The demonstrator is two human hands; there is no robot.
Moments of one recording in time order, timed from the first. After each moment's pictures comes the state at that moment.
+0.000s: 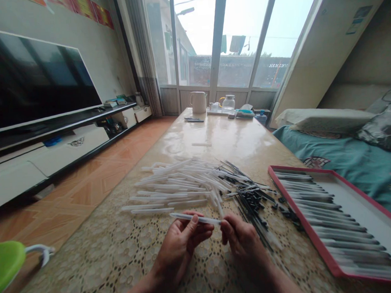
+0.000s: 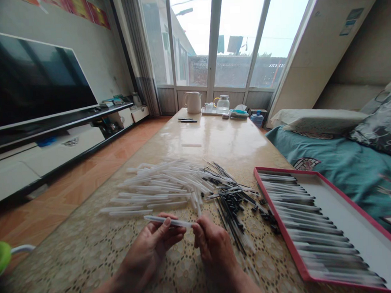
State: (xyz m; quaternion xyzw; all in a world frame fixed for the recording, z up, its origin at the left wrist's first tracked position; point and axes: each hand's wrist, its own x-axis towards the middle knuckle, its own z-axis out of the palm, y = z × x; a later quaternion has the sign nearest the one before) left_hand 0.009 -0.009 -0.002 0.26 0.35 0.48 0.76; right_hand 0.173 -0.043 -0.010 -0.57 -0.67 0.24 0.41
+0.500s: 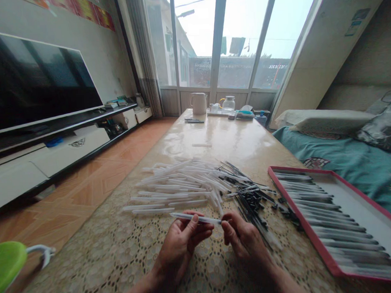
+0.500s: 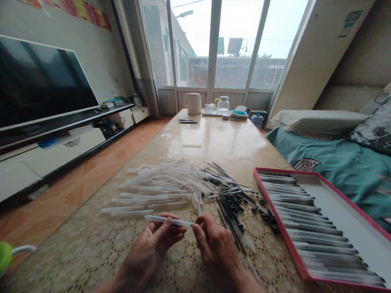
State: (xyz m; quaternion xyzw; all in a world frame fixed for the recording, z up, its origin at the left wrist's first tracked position) left_hand 0.009 -0.011 0.000 0.27 0.35 0.48 0.76; right_hand 0.175 -0.045 -0.008 -0.59 -0.68 0.20 0.39
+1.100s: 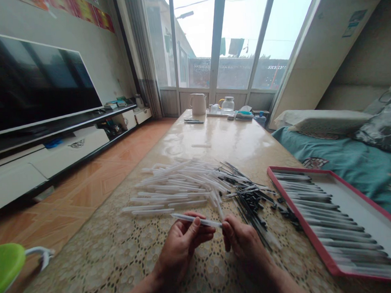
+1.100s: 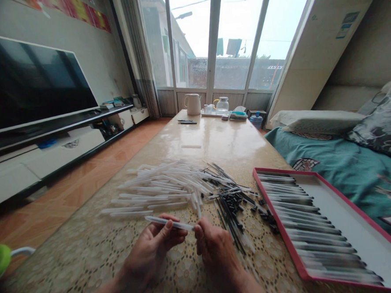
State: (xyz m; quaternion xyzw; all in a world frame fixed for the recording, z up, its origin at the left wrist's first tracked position) left_hand 0.010 -0.011 0.002 0.30 0.35 0.47 0.75; right_hand 0.176 -0.045 -0.012 -0.59 -0.70 0.20 0.36
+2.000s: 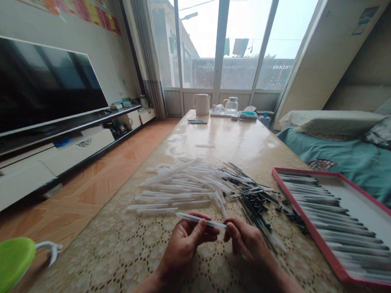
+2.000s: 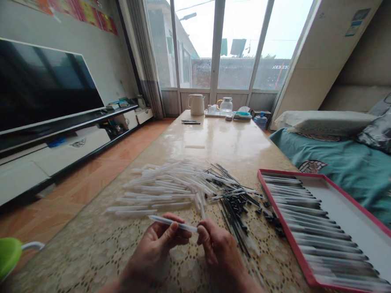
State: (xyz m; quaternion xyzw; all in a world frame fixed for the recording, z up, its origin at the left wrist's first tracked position) left_hand 0.006 -0.011 -0.003 0.41 0.31 0.46 0.72; right_hand 0.174 -0.047 -0.008 -0.56 -0.68 0.22 0.41
